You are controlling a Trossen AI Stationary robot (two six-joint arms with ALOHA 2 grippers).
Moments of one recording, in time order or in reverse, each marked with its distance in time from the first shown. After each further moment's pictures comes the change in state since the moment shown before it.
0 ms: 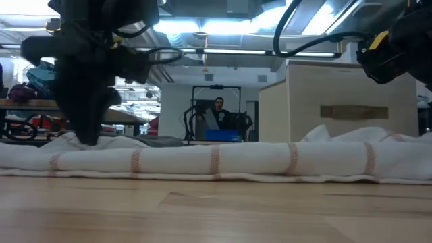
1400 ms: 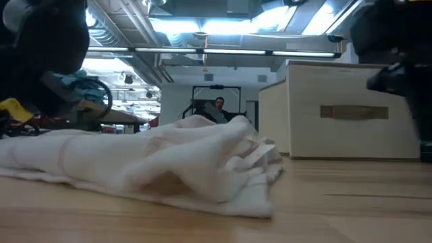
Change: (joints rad) left arm -0.232 0.152 -0.002 -0.519 -0.029 -0.270; right arm -0.001 -0.001 0.002 0.073 0.091 -0.874
